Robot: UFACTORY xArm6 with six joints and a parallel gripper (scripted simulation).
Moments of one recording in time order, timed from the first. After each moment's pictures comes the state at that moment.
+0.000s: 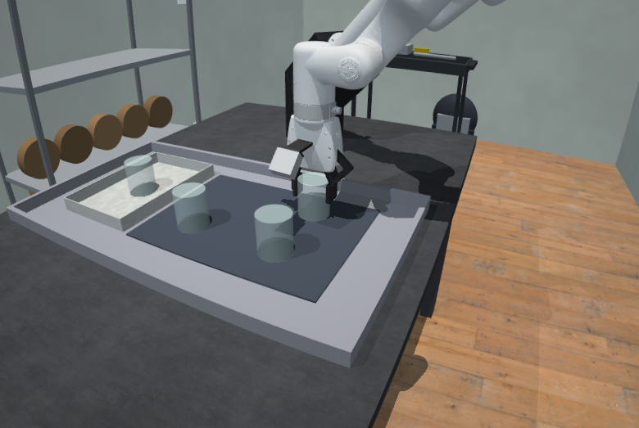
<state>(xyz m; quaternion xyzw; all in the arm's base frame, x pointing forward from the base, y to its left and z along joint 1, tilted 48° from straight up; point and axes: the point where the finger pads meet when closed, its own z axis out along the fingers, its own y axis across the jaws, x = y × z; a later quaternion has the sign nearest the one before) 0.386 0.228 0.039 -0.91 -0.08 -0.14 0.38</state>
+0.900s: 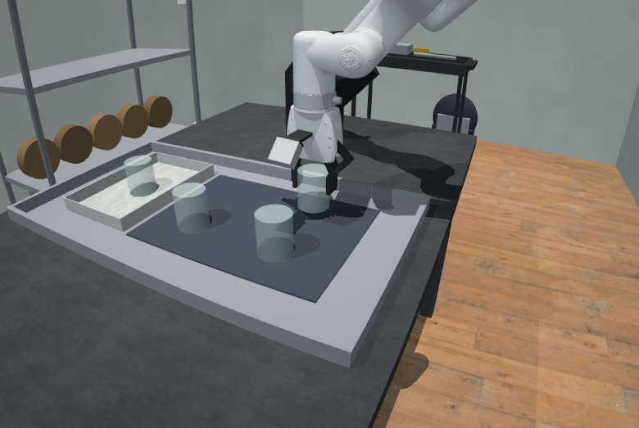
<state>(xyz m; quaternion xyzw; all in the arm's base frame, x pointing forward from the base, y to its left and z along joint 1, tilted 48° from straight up) 0.382 0.215 0.051 -0.91 -0.08 -0.14 0.38</state>
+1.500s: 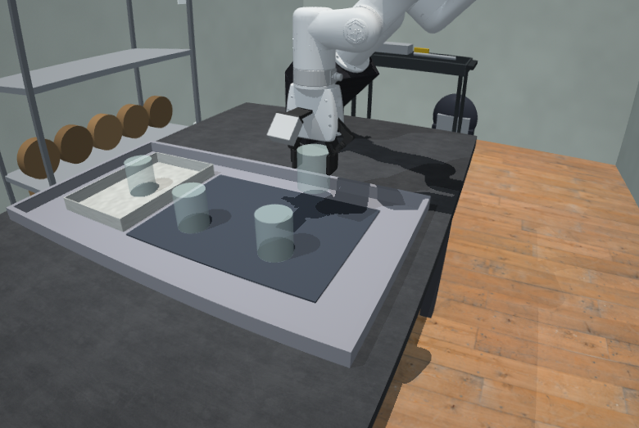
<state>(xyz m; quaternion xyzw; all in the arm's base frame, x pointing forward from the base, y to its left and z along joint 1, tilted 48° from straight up) 0.374 0.184 0.079 -0.91 -0.08 -0.14 0.38</state>
